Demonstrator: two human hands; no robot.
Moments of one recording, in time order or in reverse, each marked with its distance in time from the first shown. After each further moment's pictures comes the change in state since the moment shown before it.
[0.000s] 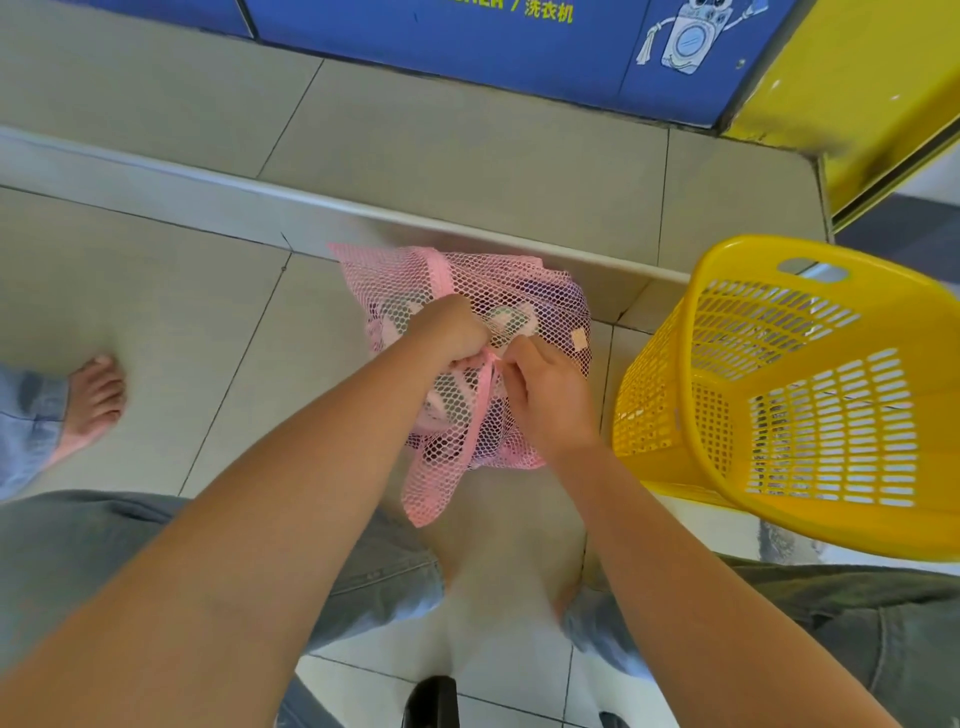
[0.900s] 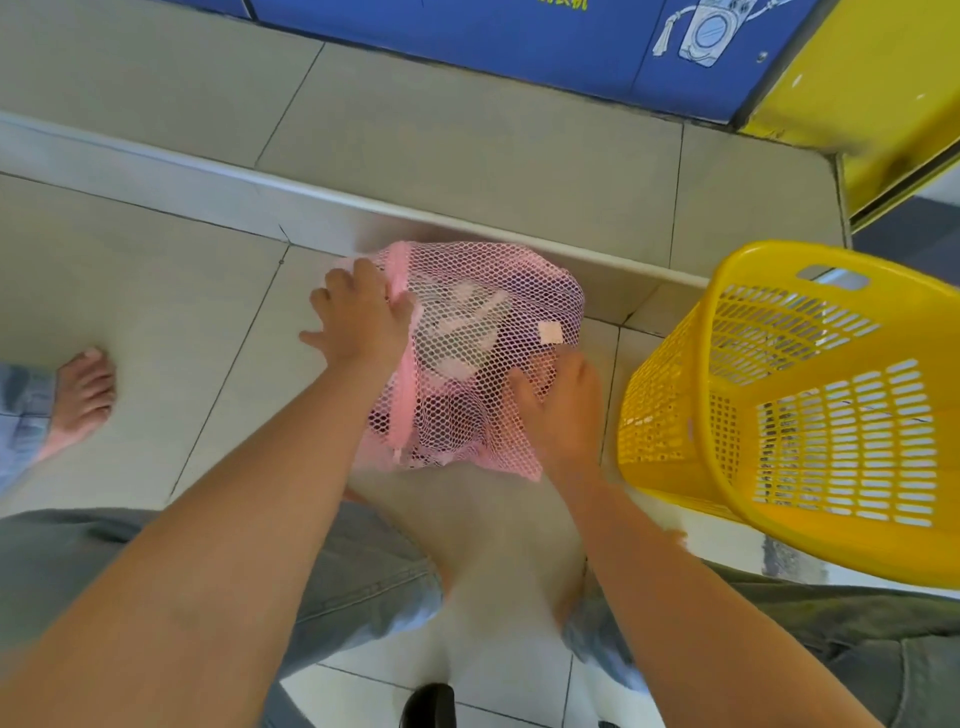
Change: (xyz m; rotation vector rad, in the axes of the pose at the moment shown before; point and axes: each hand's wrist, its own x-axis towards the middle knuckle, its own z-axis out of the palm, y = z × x) left_hand 0.023 -0.076 -0.012 0.013 0.543 -0.099; right_hand -0.010 0.018 0.029 0.032 -0.026 0.536
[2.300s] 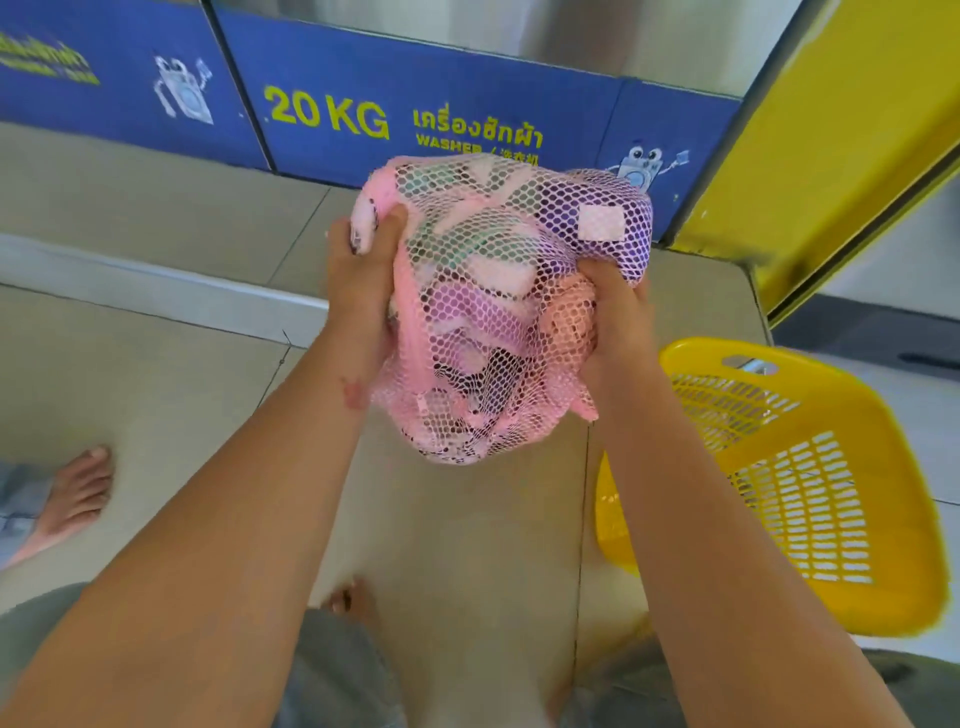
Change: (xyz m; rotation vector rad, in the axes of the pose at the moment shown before) left_hand 0.008 0.097 -0.127 -1.437 -0.005 0.057; right_hand 0.110 -0.104 -0.140 1.453 0.048 0.321
